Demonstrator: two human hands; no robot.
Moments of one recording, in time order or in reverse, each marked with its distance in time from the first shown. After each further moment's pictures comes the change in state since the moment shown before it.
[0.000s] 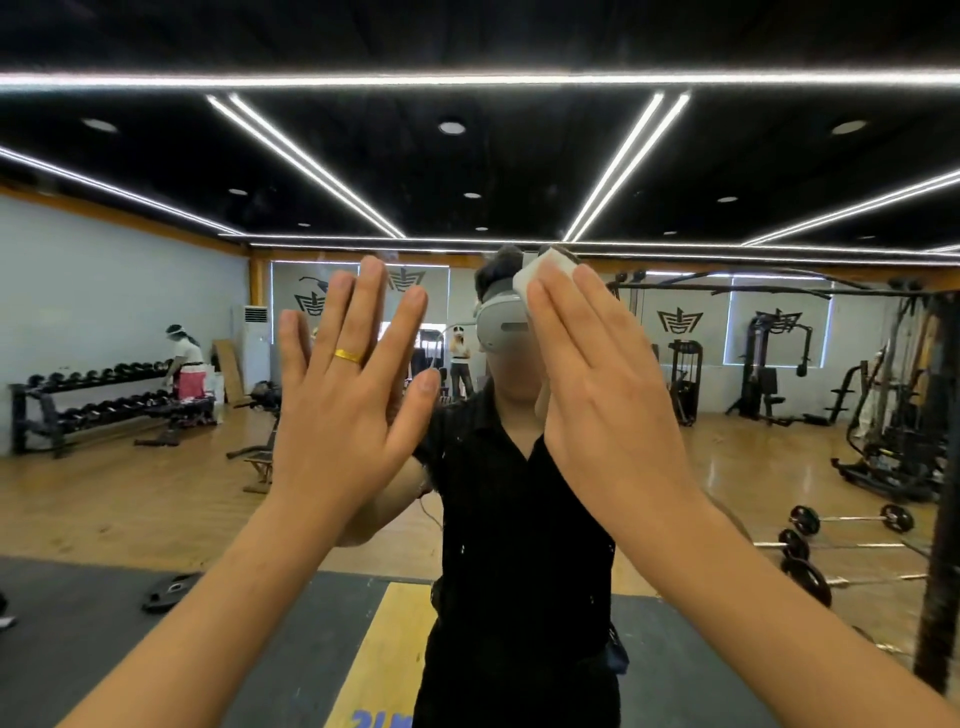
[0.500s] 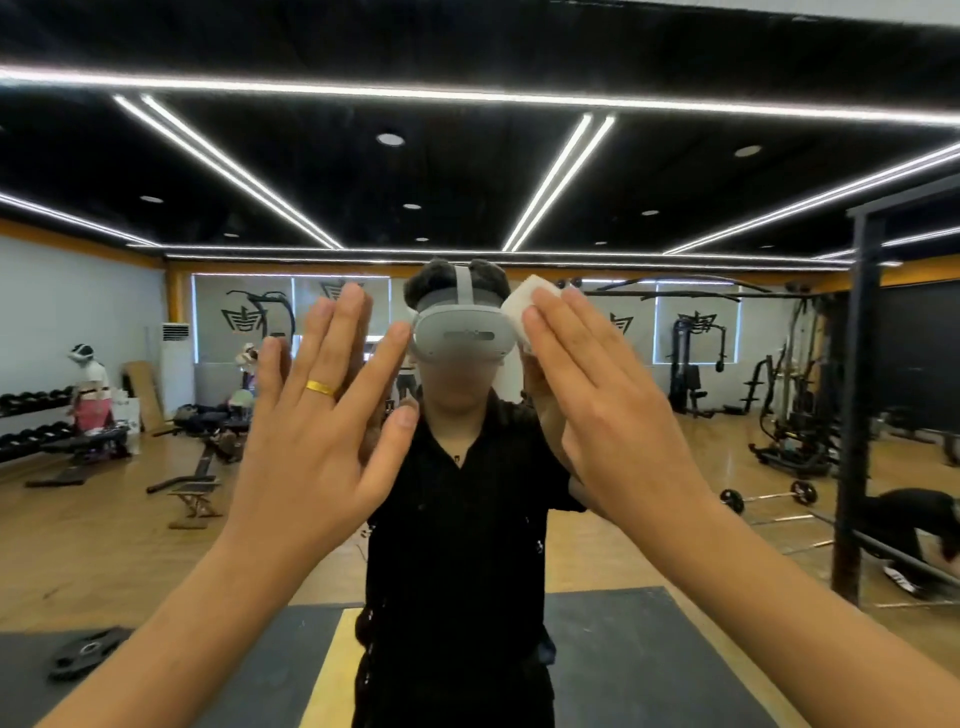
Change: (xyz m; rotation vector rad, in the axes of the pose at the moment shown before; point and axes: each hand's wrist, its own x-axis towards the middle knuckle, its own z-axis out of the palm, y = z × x) left_hand -0.004 -0.018 -0.015 -0.161 -0.014 0.099; right_hand -0.001 0.010 -0.006 -0.112 -0.022 -0.072
